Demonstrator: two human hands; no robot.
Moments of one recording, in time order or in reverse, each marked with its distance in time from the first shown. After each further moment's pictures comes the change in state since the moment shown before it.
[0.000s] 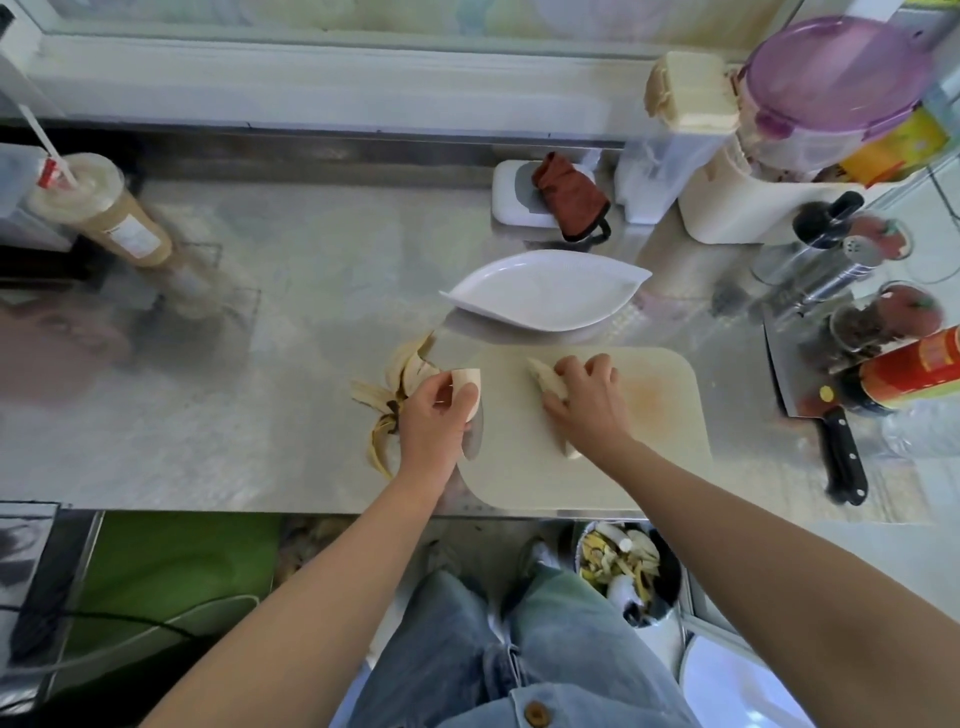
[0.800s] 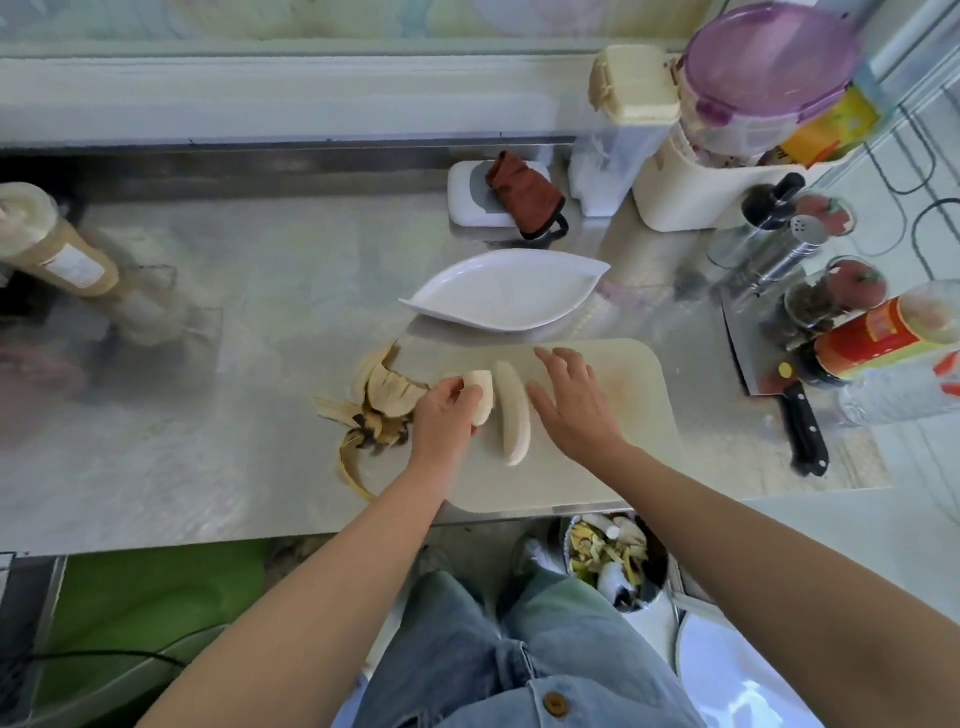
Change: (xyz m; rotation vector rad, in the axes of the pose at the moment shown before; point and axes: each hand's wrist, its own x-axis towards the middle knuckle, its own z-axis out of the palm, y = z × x) left_hand 0.000 0.017 0.038 -0.096 -0.199 -0.131; right_hand -0.015 0.018 -0.014 0.127 0.007 -0.098
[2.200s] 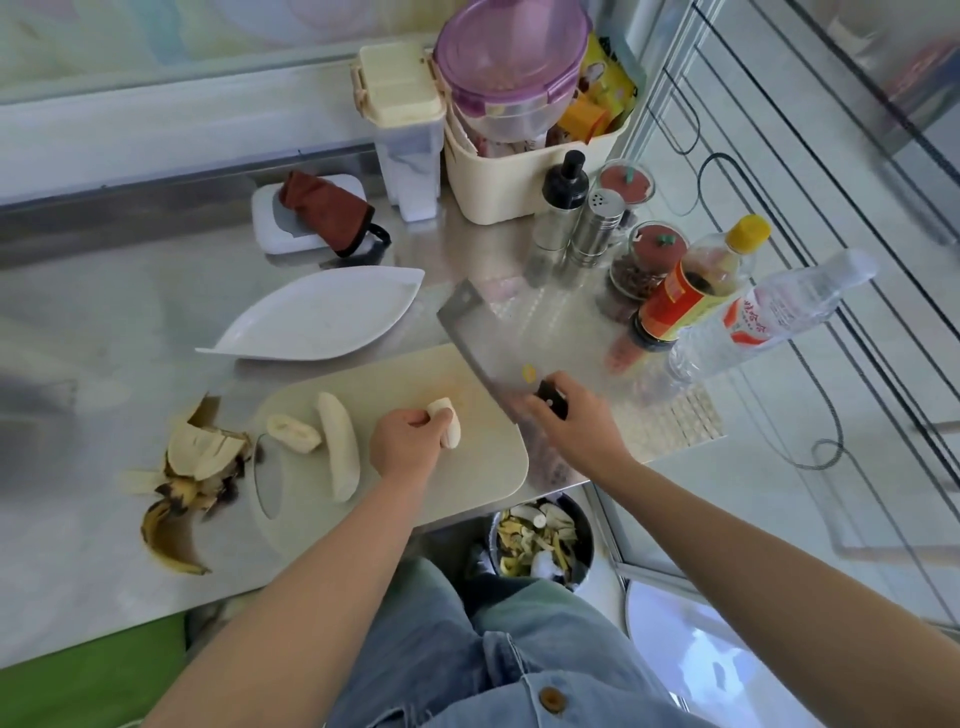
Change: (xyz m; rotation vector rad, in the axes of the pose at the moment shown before) left_hand 0.008 -0.025 0.159 0.355 0.045 -0.109; right_hand -0.066 0.147 -0.098 0.372 0.138 0.302
